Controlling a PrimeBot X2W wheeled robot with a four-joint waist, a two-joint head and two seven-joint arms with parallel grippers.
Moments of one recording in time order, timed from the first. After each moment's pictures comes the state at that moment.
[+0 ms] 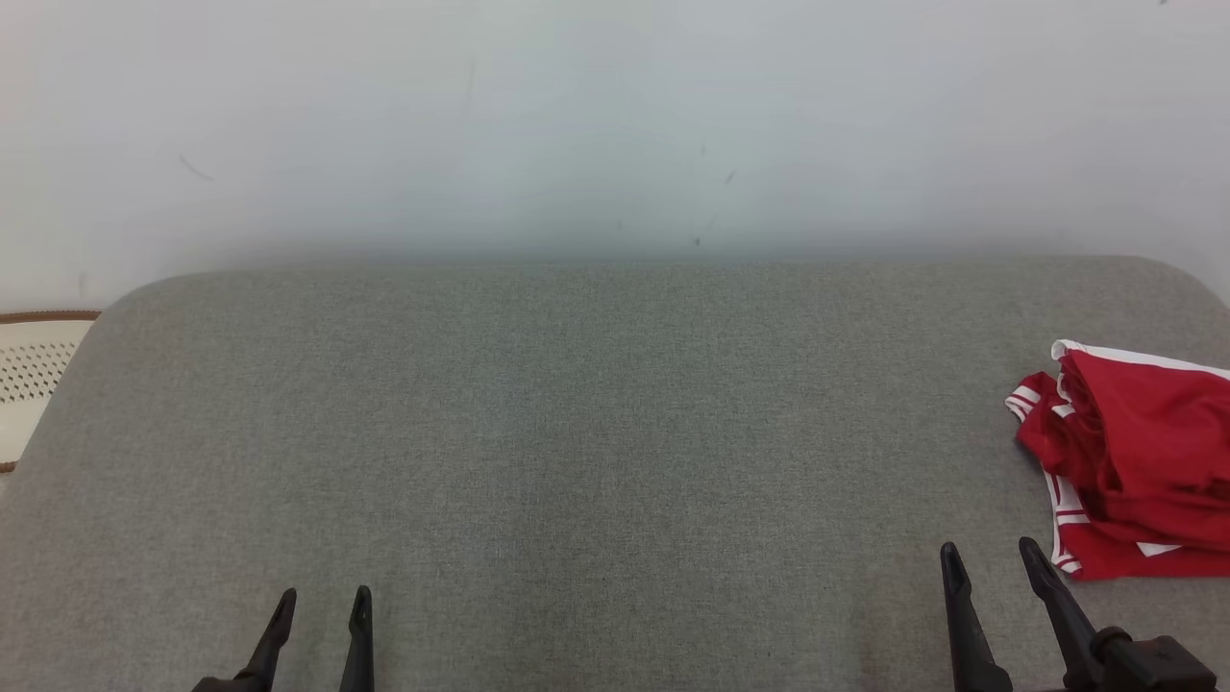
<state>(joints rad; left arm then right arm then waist) -0.07 0.18 -0.19 0.15 -0.28 0.12 -0.26 0.17 -0.09 0.12 -0.23 0.10 0.13 -0.06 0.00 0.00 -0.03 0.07</state>
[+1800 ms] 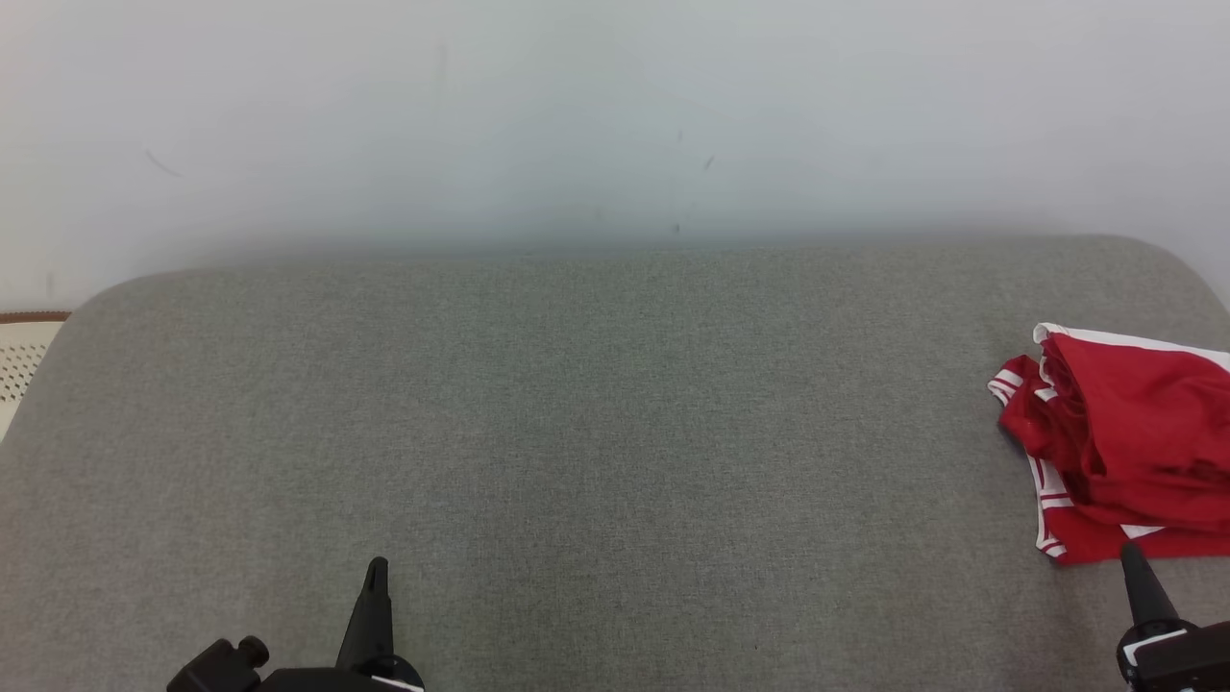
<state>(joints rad) -0.24 0.11 -0.31 0.35 -1.08 -0.02 -0.26 -0.07 -0.17 -0.19 0.19 0.94 0.13 0.19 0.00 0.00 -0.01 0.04</state>
